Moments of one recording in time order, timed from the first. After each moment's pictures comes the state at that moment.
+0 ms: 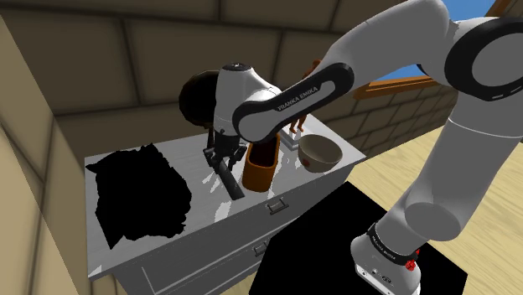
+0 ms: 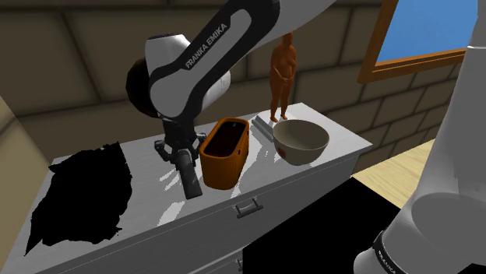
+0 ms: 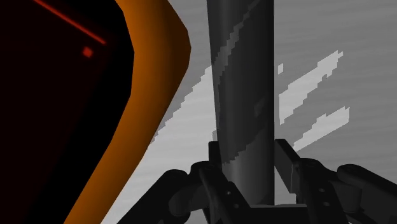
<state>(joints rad) 0.08 0.22 0.48 -2.14 -0.11 2.36 0.82</state>
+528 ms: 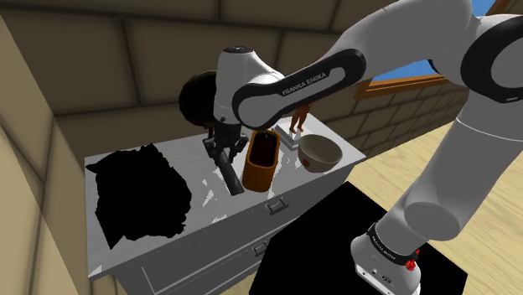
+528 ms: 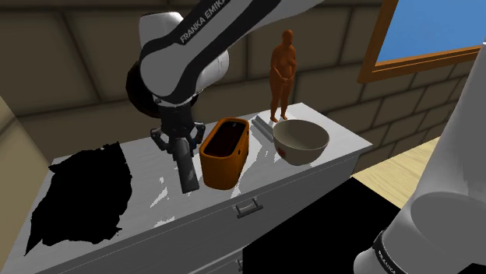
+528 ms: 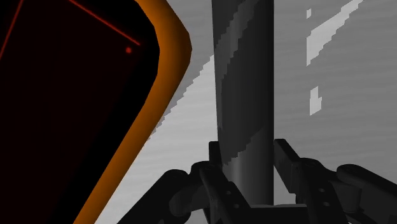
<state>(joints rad) 0.07 0.16 0.49 -2.11 -0.06 2.27 0.79</state>
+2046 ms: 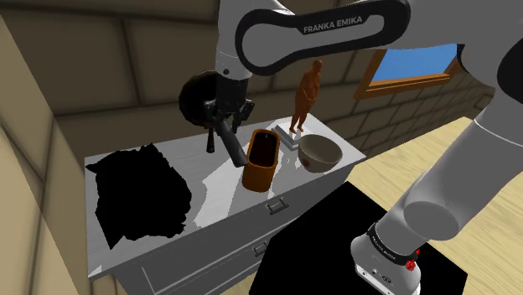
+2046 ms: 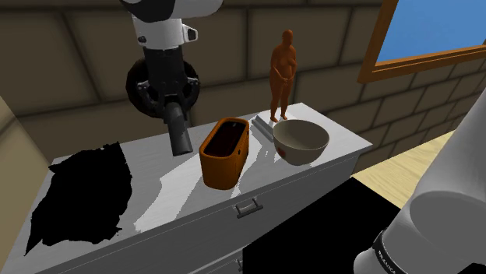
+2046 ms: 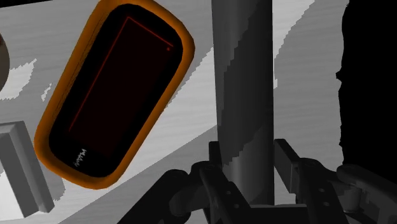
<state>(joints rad) 0.05 0.02 0.50 -1.93 0.02 1.98 0.74</state>
